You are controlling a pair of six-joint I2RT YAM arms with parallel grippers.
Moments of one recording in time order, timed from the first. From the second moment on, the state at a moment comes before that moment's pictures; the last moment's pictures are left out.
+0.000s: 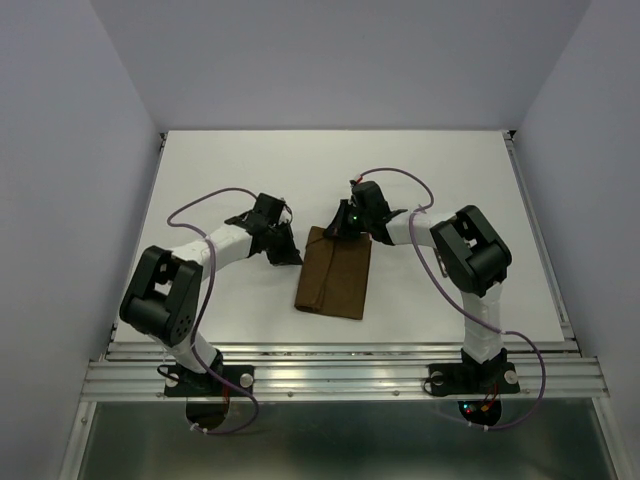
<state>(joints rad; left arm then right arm) -0.45 1.63 0.92 -0.35 0.22 -0.70 0.56 2.05 1.21 0.16 -0.25 0.78</state>
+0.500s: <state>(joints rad) -0.51 1.61 0.82 -0.34 0.25 -0.70 0.56 2.05 1.21 0.16 -0.25 0.78</state>
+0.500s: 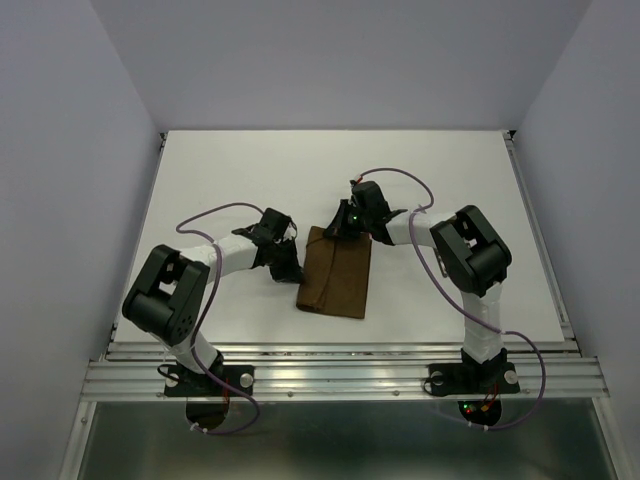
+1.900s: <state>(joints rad) -0.61 1.44 0.81 -0.48 0.19 -0.72 0.56 2.05 1.21 0.16 -0.25 0.78</state>
